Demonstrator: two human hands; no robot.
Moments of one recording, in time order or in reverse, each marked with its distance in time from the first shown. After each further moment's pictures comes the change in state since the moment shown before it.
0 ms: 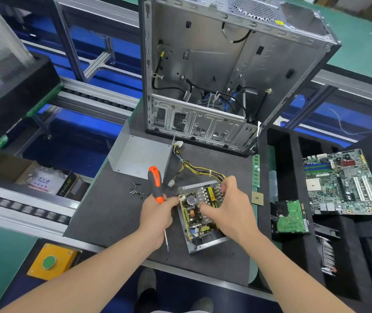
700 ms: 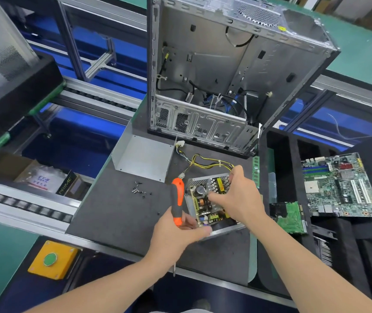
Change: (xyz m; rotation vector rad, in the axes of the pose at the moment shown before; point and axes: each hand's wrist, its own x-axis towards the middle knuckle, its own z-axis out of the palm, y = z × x) left_hand -0.062 -0.019 -0.003 0.367 -0.214 0.251; right_hand 0.027 -0.006 -0.019 -0.206 0.024 0.070
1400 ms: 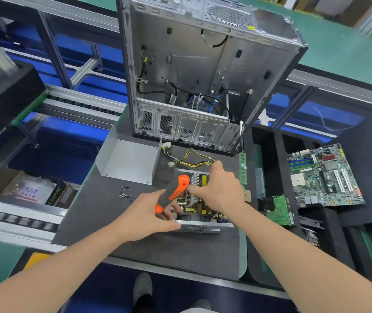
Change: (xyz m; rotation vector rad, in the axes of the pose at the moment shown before) left_hand 0.043 0.039 -0.052 0.456 -0.378 0.328; right_hand 0.011 -0.016 0.001 -0.098 -0.030 0.058
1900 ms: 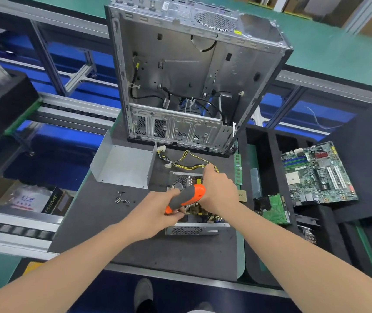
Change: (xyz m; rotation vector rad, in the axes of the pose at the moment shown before) left_hand 0.018 0.019 0.007 0.192 -0.042 0.101; right_hand 0.002 0.005 0.001 -0.072 -0.035 -0.070
